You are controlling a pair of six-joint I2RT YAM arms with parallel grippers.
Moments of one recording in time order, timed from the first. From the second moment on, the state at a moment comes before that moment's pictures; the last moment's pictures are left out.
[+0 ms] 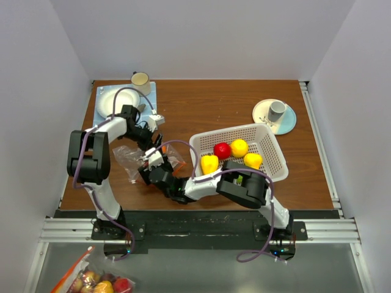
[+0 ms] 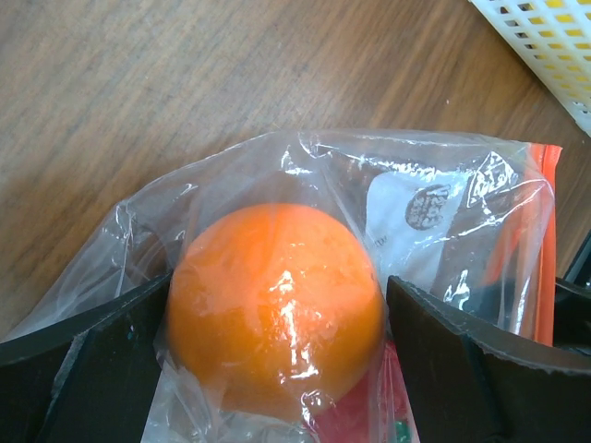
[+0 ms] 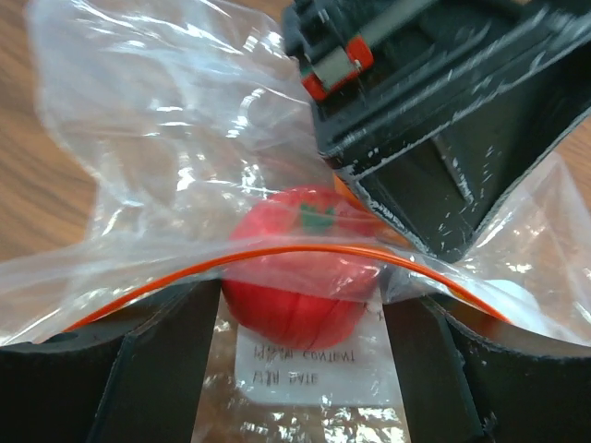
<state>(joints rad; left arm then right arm) -0.07 1.87 1.18 -0.68 0.73 0.59 1.27 2.16 1.25 0.56 0.65 0.22</state>
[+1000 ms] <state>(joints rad) -0.06 1.88 1.22 -0.85 0.72 0.58 1.23 1.38 0.89 0.20 0.78 0.33</state>
